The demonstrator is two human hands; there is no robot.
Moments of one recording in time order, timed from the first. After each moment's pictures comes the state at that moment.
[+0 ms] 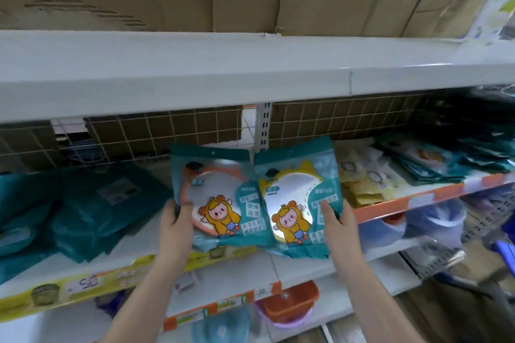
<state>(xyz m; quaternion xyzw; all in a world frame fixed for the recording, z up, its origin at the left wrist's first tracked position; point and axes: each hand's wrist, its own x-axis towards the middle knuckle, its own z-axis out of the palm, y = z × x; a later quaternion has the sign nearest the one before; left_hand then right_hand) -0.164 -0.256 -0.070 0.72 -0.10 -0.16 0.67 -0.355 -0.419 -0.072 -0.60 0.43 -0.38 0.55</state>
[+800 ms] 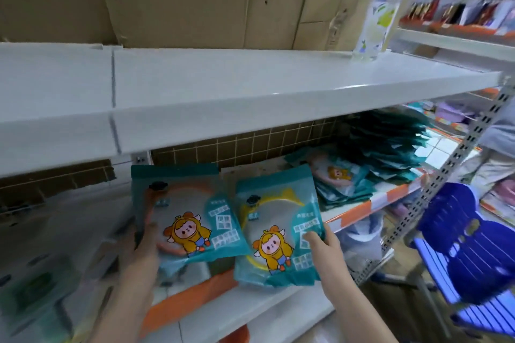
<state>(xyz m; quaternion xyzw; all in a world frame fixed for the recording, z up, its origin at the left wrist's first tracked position) -0.254 -0.481 -0.069 0.71 0.00 -0.24 0.67 -0.479 -0.626 -0.084 -0.52 0.55 -0.33 0.57</state>
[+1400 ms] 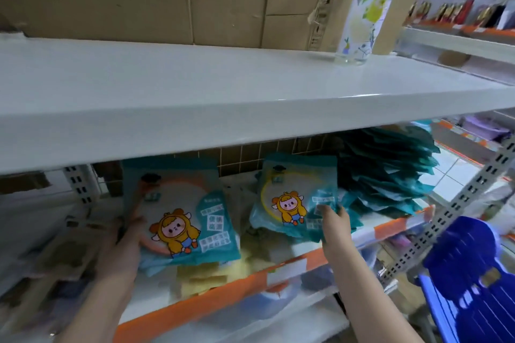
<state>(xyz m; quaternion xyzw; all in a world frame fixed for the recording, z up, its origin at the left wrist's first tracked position) -0.305 -0.608 -0.078 0.70 0.01 -0.20 0.69 -0.520 -0.864 -0.107 -0.43 0.56 -0.38 0.60</state>
